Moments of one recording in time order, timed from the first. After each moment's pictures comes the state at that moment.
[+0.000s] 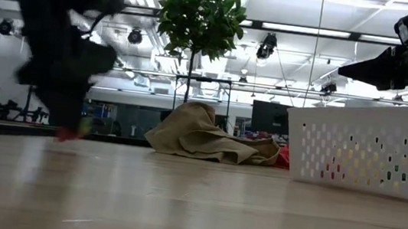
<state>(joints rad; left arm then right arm) -0.26 1.46 0.76 -0.70 -0.33 -1.13 0.13 0.19 0.05 0.11 0.53 -0.13</state>
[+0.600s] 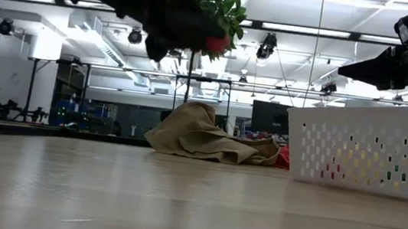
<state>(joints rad) -0.17 1.47 0.77 0.43 -0.26 -0.33 0.13 0.19 0.04 0.11 0.53 -0.14</state>
